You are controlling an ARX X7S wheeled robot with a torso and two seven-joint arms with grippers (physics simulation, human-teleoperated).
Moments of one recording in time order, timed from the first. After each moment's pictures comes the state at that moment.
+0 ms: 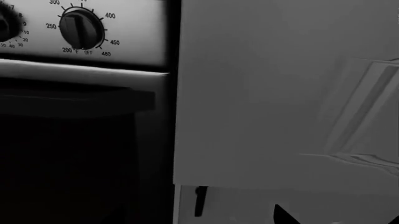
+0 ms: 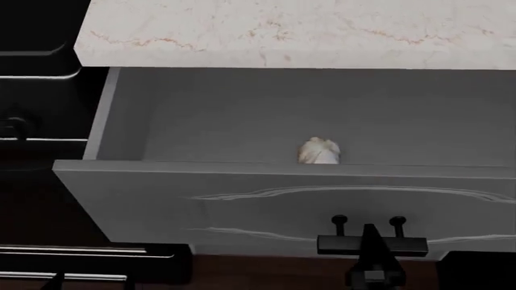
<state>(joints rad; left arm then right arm) -0.04 -0.28 0.35 -0.02 -0.36 0.11 -0.28 0.41 0.48 -0.91 0.15 -0.95 0.76 0.40</state>
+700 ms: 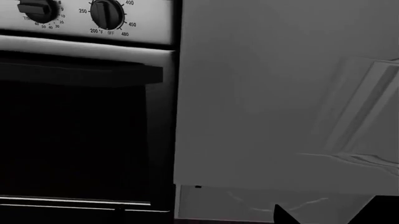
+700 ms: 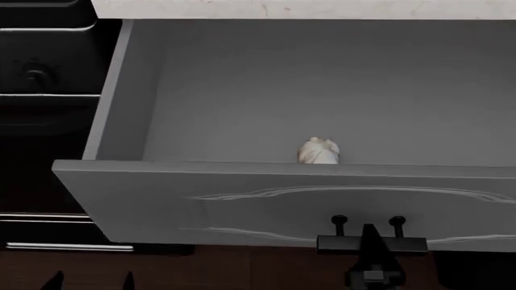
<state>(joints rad) -0.05 -0.28 0.36 -0.02 -0.37 0.12 -0.29 0.41 0.48 -0.91 0.15 -0.95 0.77 0.40</state>
